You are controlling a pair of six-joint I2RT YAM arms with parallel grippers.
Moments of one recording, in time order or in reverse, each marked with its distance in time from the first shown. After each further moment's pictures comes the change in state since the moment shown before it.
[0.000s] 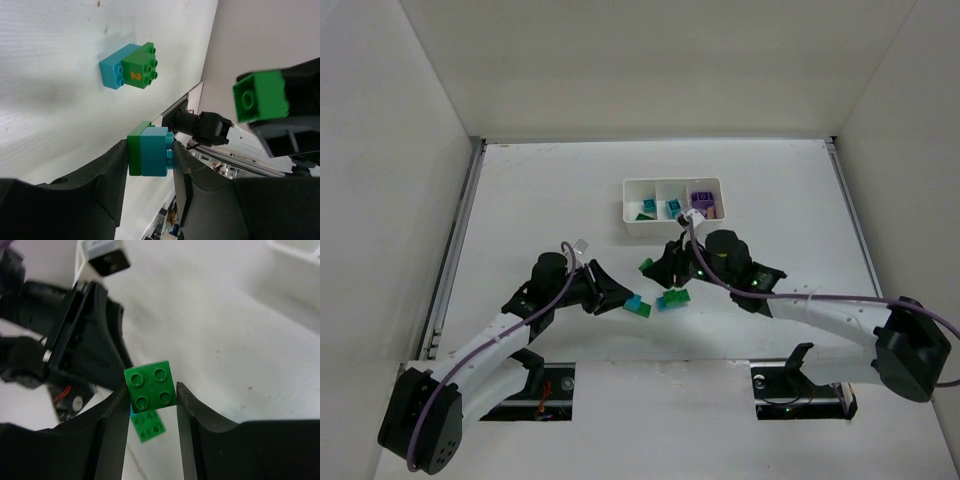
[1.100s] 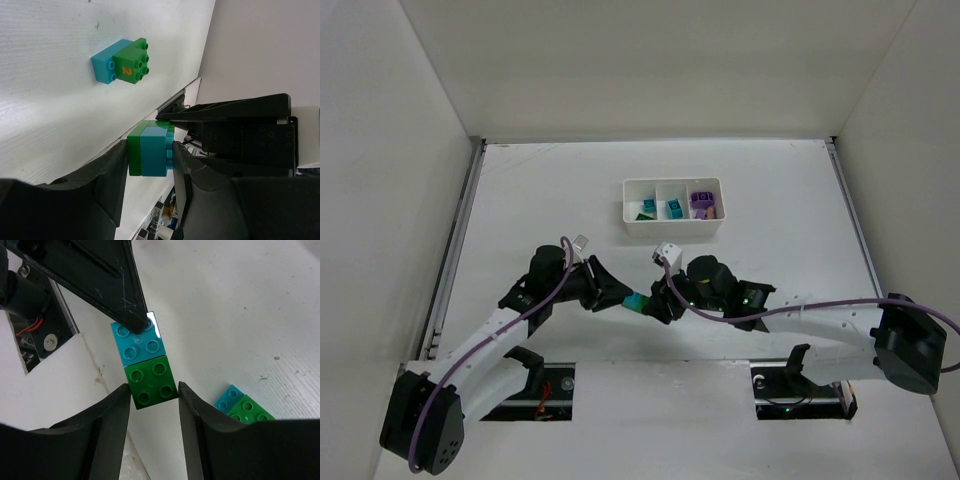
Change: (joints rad) left arm 0.027 0.001 0.076 -0.111 0.041 0.021; right arm 0.179 0.039 -0.024 -0.111 0.047 -0.192
